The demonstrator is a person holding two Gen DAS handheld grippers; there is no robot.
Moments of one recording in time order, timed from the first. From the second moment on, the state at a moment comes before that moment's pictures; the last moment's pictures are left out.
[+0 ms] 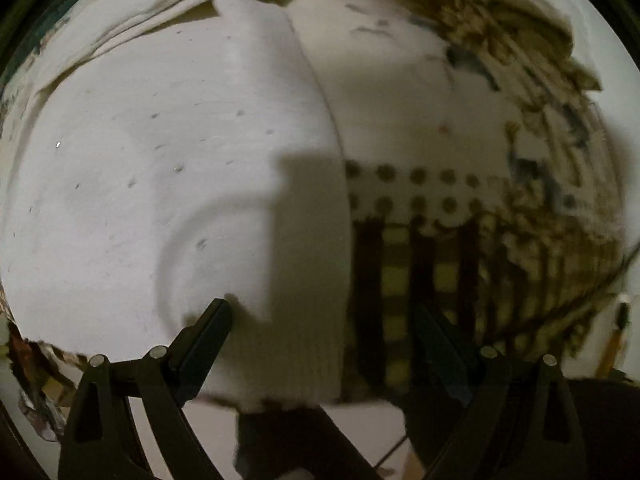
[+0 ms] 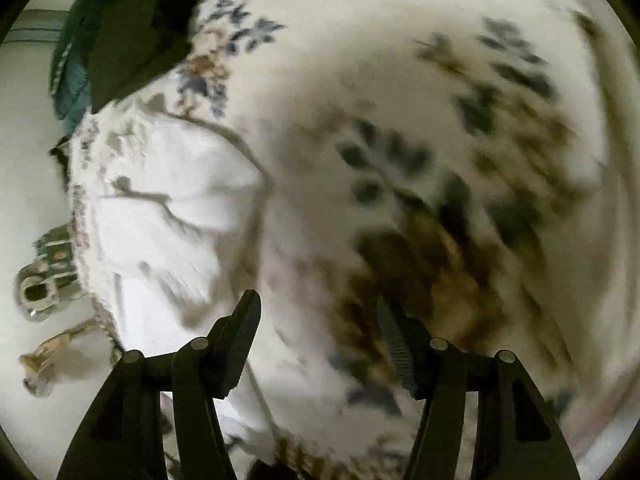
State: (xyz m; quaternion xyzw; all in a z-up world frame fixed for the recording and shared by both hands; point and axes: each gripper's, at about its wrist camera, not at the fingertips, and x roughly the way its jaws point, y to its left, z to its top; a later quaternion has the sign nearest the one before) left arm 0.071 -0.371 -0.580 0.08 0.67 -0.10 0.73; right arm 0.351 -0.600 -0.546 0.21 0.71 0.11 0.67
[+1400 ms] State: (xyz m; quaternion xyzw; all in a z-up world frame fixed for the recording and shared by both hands) left arm 0.086 0.037 -0.489 -0.36 0.52 0.08 0.77; right arm 0.527 -0.146 -0.462 0.08 0.72 0.13 0.68
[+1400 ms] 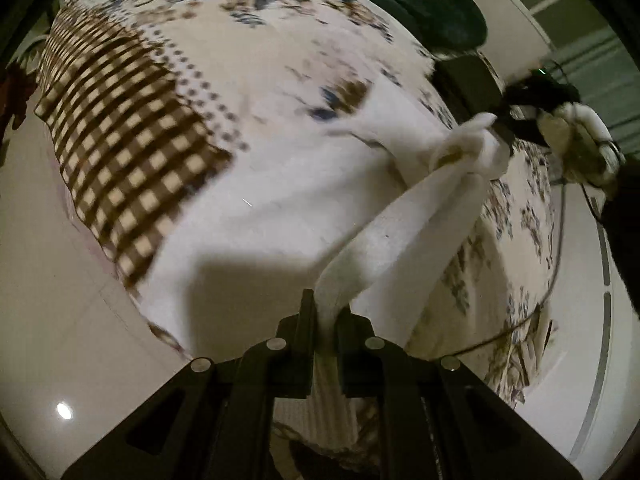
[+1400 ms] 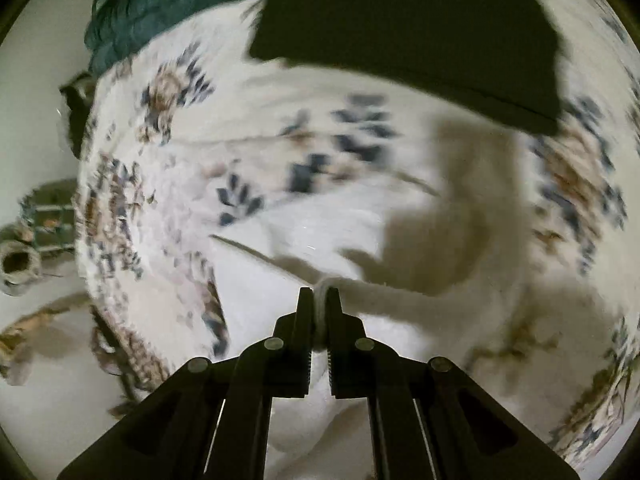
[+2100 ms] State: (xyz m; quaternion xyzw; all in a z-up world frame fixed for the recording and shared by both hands) left arm 0.056 0.145 -0.572 -0.42 0.57 0.06 0.70; right arm 0.398 -0.079 -0.488 0.04 0.74 0.19 0.65
